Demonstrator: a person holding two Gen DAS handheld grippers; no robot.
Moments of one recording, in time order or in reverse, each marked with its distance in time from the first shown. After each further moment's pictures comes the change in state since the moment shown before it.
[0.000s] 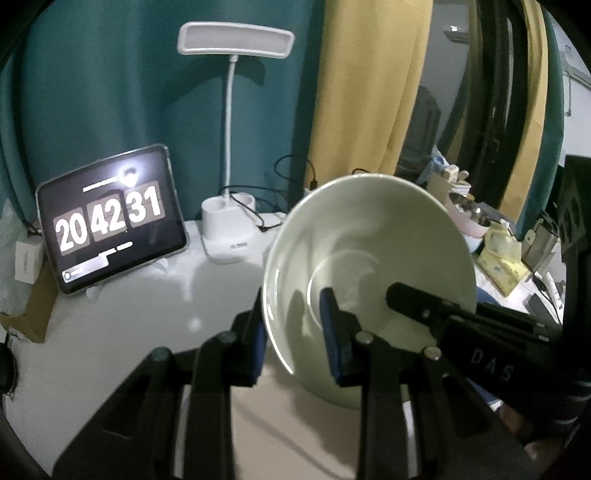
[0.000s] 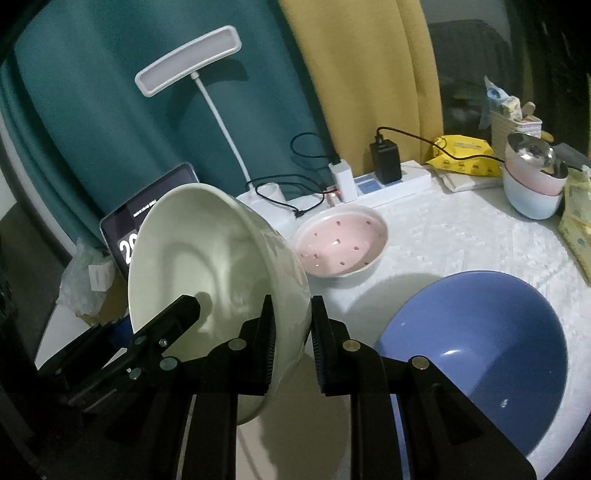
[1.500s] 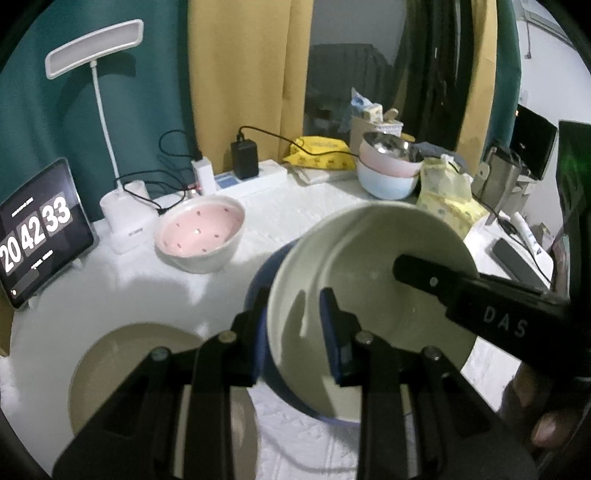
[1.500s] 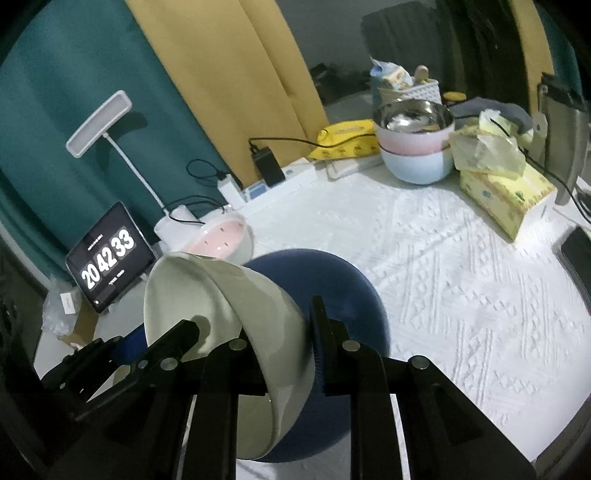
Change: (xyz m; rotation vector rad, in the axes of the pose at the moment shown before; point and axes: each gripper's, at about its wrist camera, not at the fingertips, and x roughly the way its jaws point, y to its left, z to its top) left arm 0.026 -0.140 -0.026 0.173 0.118 -0.100; right arm -0.061 -0.136 -0.027 0.177 -0.022 -0.103
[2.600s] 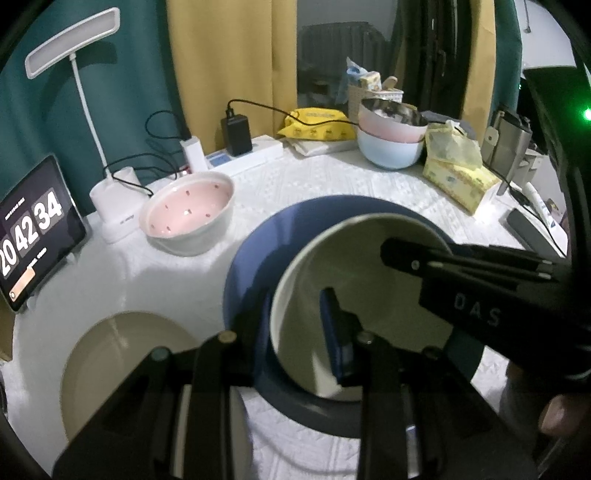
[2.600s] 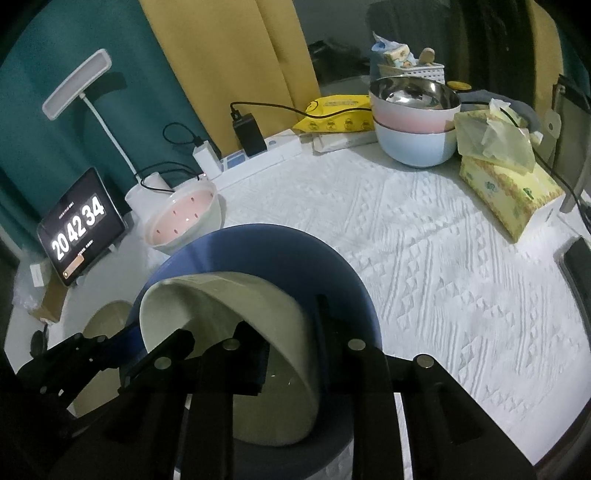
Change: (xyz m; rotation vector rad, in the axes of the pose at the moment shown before) left arm 0.027 -0.012 -0.012 0.054 0.069 0.034; right arm 0.032 -0.007 -0.002 -0.084 0.080 -0.075
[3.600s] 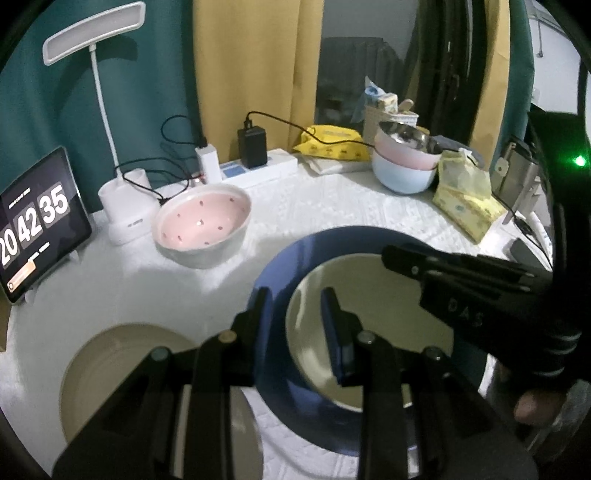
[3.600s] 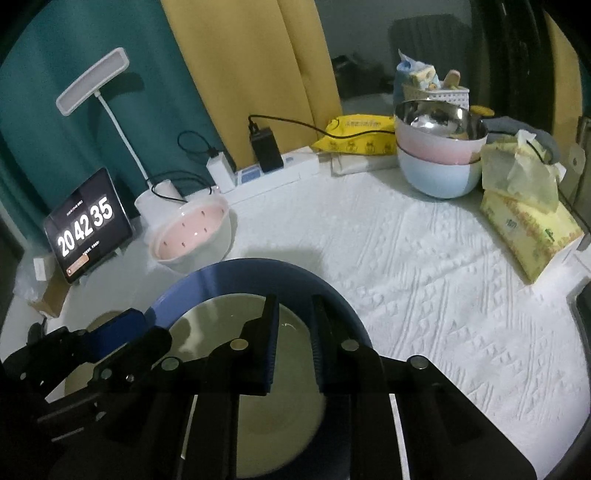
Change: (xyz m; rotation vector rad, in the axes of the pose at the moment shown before) left arm -0.002 0.018 0.012 -0.077 -0.039 -0.009; right arm 0.012 0.003 0.015 -0.075 -0.056 0.037
